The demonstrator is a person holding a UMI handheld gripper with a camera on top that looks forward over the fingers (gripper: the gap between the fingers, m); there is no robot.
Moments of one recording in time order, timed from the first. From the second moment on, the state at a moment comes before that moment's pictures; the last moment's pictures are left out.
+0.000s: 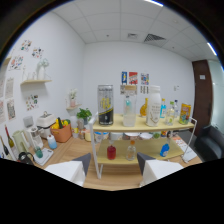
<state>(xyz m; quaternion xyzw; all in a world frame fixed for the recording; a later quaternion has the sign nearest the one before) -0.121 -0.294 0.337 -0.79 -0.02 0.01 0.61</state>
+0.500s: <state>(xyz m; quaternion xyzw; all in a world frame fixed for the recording) -0.165 -0.149 0.416 -0.76 -0.01 0.03 0.65</state>
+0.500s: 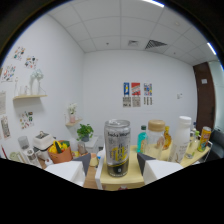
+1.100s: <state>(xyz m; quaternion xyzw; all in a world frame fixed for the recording) -0.158 -0.091 0.412 -0.76 0.01 0.01 0.65</state>
